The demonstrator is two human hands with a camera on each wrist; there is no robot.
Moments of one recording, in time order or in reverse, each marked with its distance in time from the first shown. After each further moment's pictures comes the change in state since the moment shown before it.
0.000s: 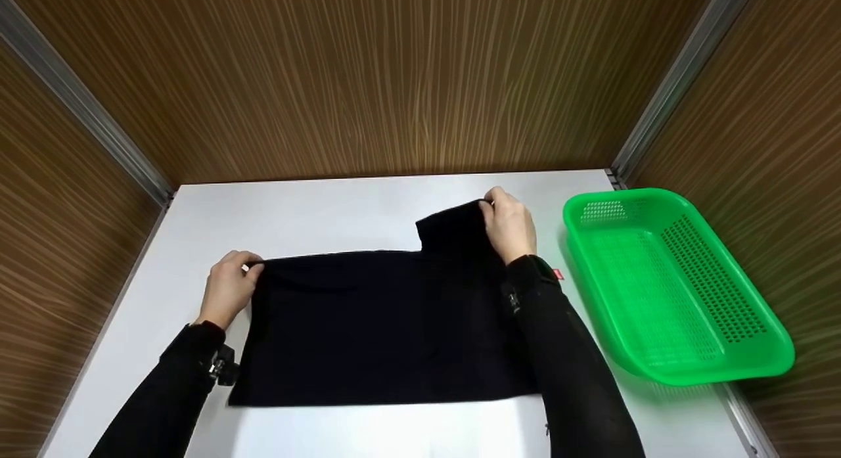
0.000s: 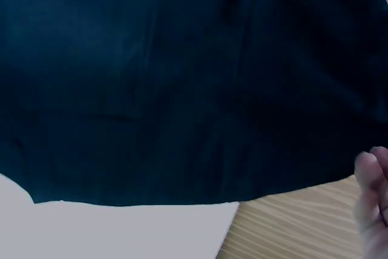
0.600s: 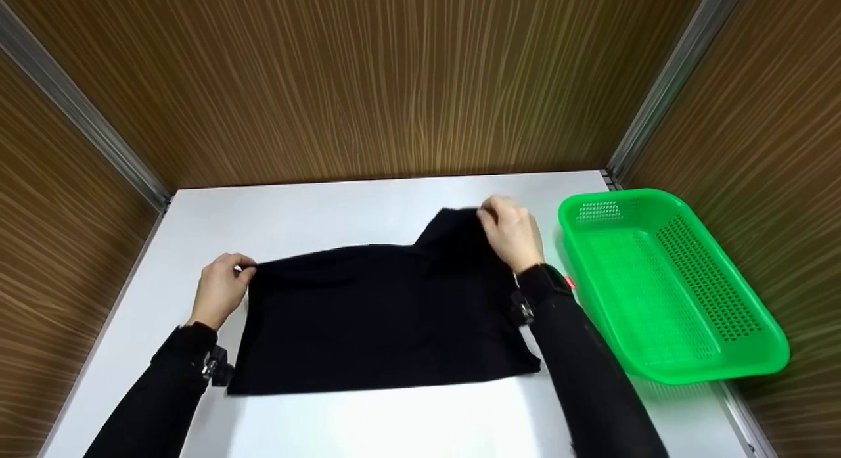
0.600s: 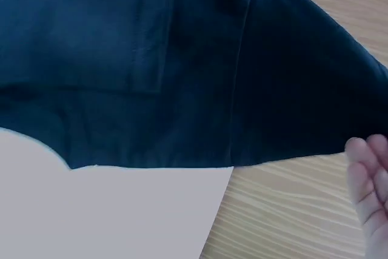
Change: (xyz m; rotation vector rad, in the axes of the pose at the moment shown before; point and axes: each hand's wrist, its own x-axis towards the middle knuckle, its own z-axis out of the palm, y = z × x) left_hand 0.004 -0.011 -0.010 0.001 -0.036 -0.044; right_hand -0.012 -0.001 -0.014 0.020 -0.011 -0.108
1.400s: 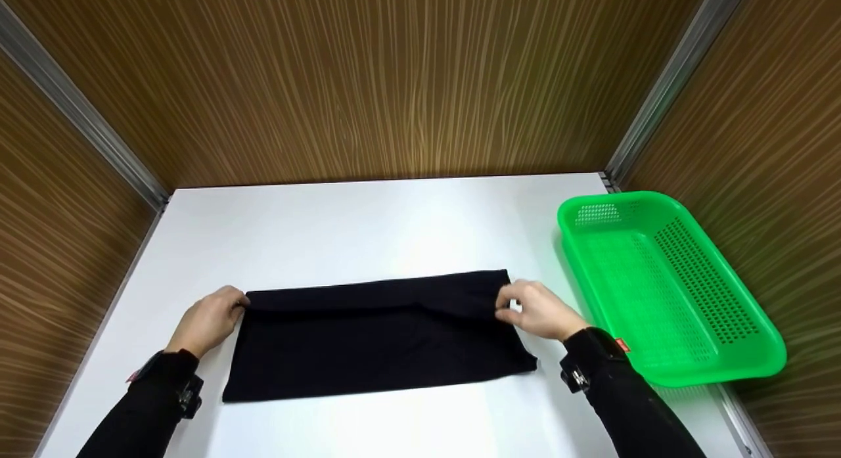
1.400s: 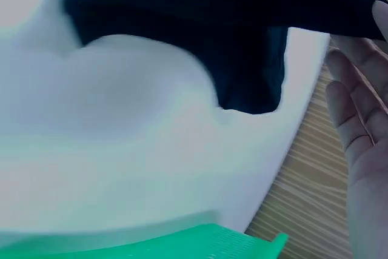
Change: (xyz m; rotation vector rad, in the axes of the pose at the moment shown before) left_hand -0.043 -0.043 -0.003 0.246 -0.102 0.315; right_hand -0.101 0.037 -0.035 0.145 -0.581 -0.260
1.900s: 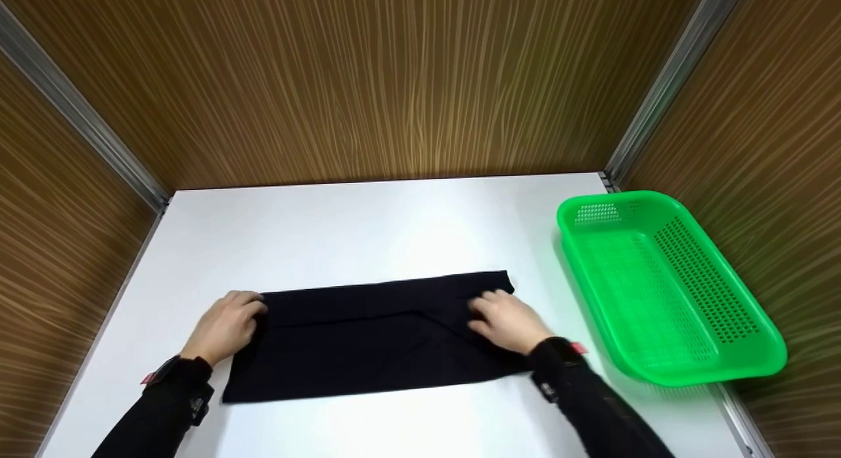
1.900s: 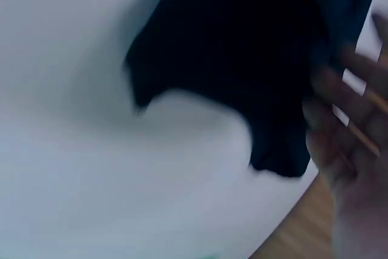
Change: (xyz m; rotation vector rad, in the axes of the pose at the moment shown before) left_hand -0.004 0.008 0.020 0.152 0.018 0.214; right_hand 0.015 -0.012 0.055 -0.194 -0.079 0.097
